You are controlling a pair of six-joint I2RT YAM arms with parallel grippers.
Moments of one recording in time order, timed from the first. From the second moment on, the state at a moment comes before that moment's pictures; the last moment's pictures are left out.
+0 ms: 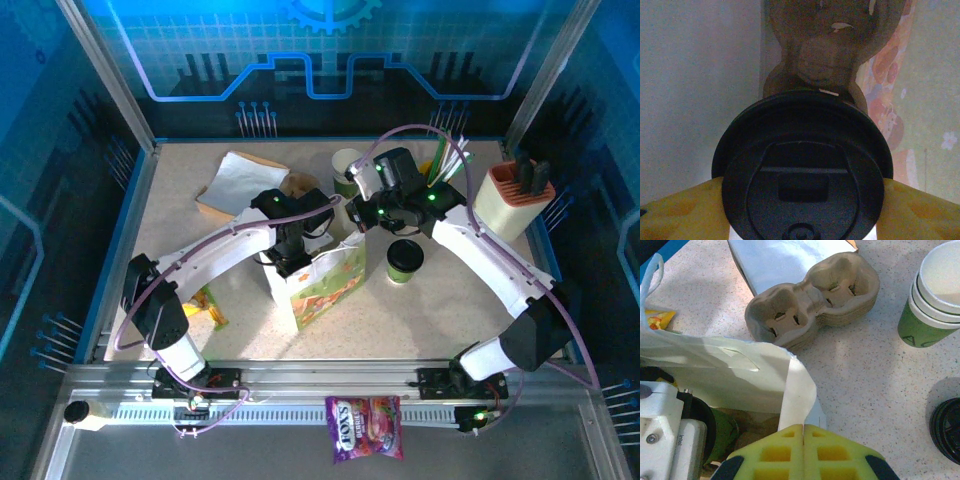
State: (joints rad) left arm -0.74 1.68 1.54 -1.35 0.03 0.00; right arm 0.56 1.47 1.42 -0.74 -0.22 0.00
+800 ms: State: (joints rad) left arm -0.74 1.68 1.54 -1.35 0.03 0.00; right arm 0.56 1.47 1.42 -0.74 -0.22 0.00
